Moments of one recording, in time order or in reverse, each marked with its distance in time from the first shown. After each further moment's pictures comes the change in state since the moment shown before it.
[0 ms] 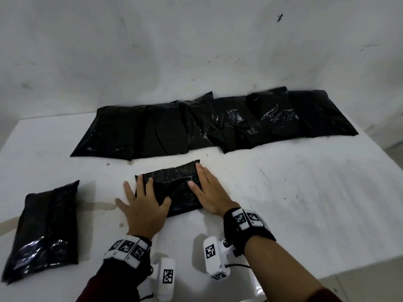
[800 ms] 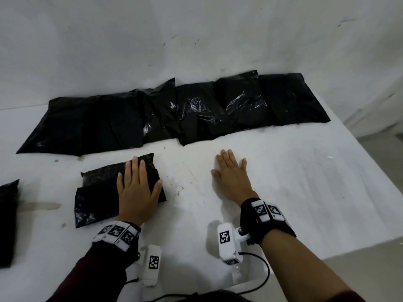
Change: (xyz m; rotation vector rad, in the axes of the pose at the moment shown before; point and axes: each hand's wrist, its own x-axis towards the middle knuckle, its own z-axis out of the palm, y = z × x) left_hand 0.000 0.093 0.046 0.005 0.194 0.258; right_hand -0.036 0.122 -0.106 -0.435 0.034 0.179
